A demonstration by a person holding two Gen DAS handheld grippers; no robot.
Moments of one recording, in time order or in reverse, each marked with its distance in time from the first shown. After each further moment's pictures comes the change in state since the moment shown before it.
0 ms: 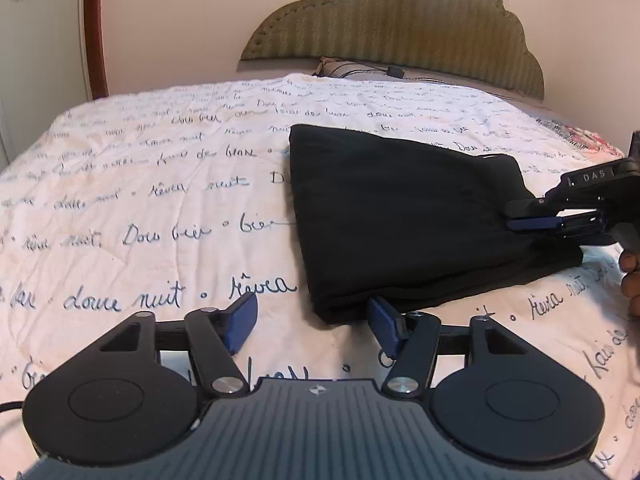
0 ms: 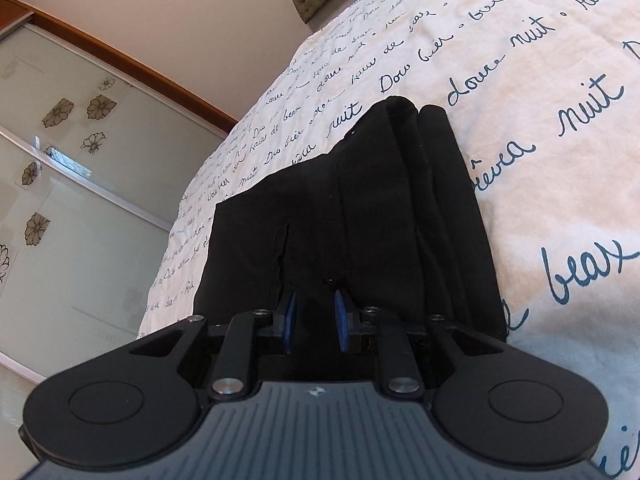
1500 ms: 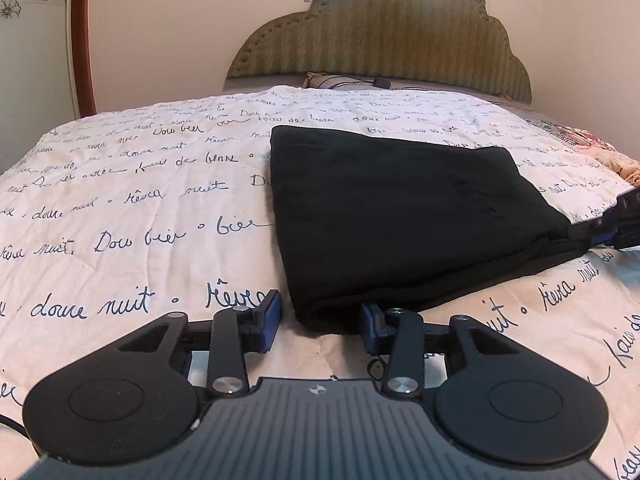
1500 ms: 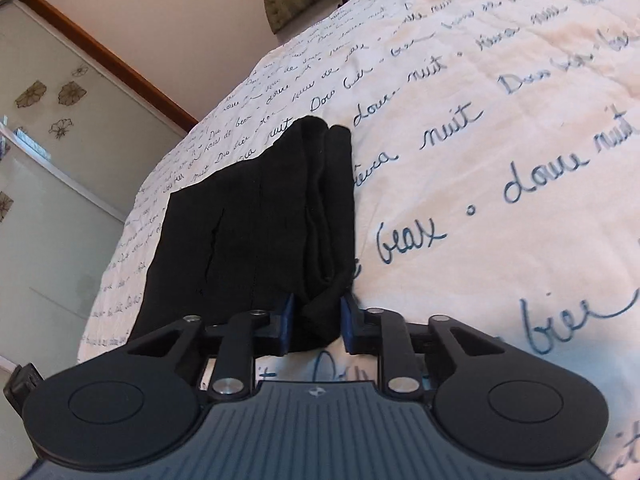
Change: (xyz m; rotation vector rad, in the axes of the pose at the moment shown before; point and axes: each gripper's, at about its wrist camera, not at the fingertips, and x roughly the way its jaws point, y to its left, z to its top) left arm 0.017 -0.007 -0.018 0.024 -0.059 -0.033; right arm -0.059 -0.011 -0.019 -0.108 -0.022 -0.207
